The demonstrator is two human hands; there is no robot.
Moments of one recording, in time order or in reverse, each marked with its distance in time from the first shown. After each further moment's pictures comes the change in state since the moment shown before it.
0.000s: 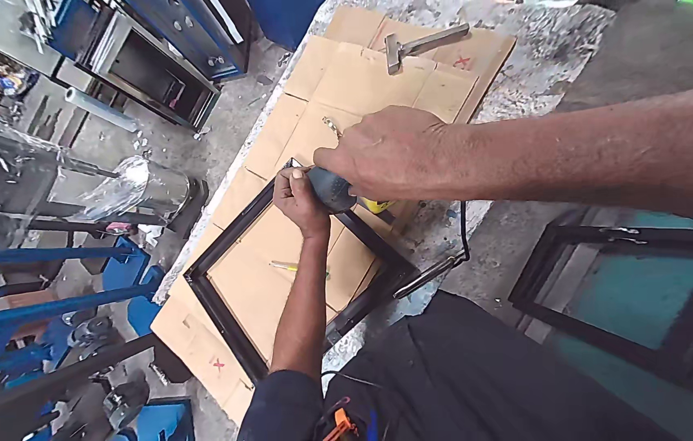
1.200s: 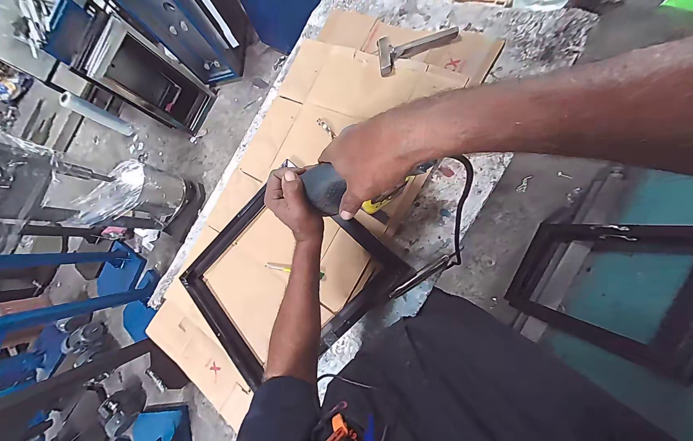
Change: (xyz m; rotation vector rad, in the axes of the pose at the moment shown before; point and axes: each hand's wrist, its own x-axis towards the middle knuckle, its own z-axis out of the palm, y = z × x) left_hand -0.014 0.019 -0.010 0.050 -0.211 0.008; right_hand 0.015 0.009 -0.011 0.431 -0.381 0.116
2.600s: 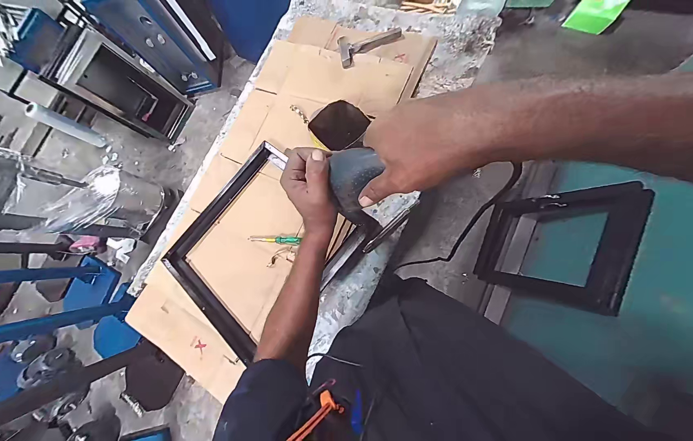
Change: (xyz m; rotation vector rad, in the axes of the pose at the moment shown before) left_hand -0.064 0.091 0.039 -0.274 -0.070 -0.049; right_hand -0.148 -0.041 0.072 0.010 0.103 0.231
